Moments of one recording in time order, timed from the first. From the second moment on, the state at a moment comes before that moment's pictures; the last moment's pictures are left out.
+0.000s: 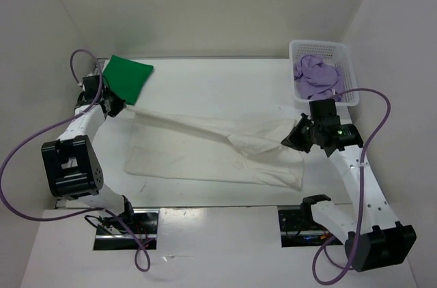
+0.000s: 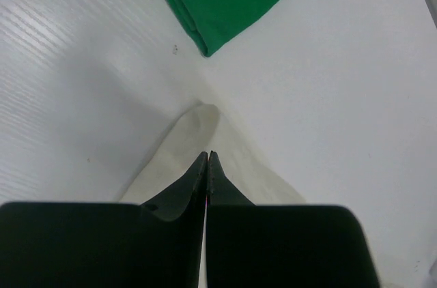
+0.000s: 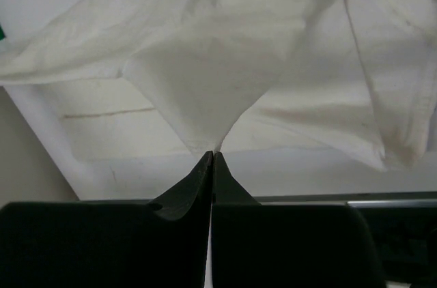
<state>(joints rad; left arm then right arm) 0.25 1.57 1.08 -0.27 0.06 -0.65 0.13 0.96 0.96 -0.96 -0.15 0.79</state>
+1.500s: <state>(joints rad) -0.35 1.68 0.98 -0.20 0.15 -0.71 0.10 1.37 0.88 -0.64 0.11 0.82</state>
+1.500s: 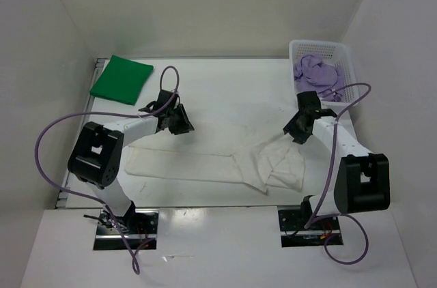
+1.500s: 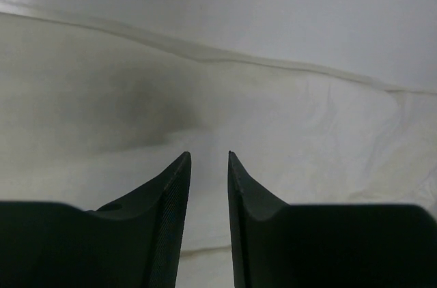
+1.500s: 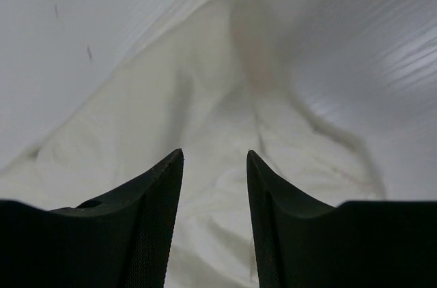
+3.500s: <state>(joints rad) -0.45 1.50 0.83 -0.17 0.31 -0.80 0.62 1.53 1.02 -0.69 0.02 0.70</state>
